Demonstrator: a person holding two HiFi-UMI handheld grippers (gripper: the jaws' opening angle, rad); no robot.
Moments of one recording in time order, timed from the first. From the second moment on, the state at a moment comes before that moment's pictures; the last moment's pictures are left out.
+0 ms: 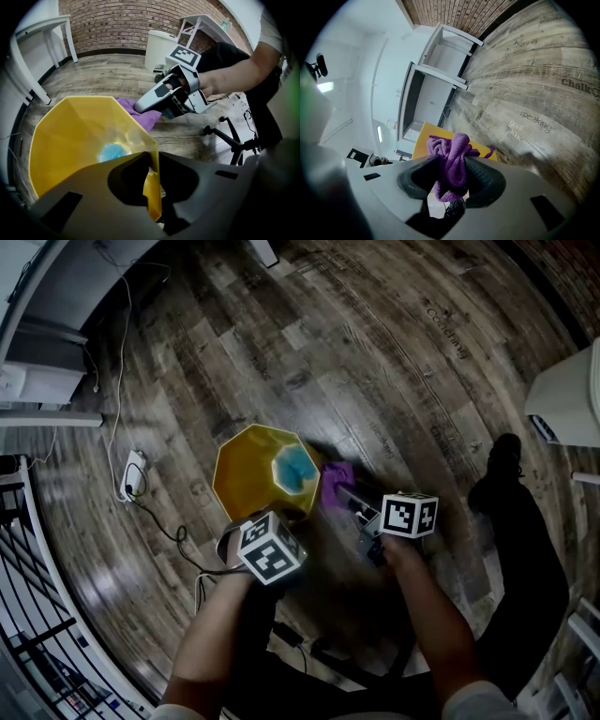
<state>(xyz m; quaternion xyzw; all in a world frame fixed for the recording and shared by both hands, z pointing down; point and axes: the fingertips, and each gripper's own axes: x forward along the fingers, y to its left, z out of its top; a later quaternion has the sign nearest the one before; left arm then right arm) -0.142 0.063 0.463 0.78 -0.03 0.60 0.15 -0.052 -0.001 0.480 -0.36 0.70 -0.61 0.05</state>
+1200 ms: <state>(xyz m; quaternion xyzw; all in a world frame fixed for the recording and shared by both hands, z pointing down) -0.134 0.062 0.458 0.79 -0.01 0.60 0.14 -0.065 -0.020 0.538 -0.32 0.71 -0.63 0.01</state>
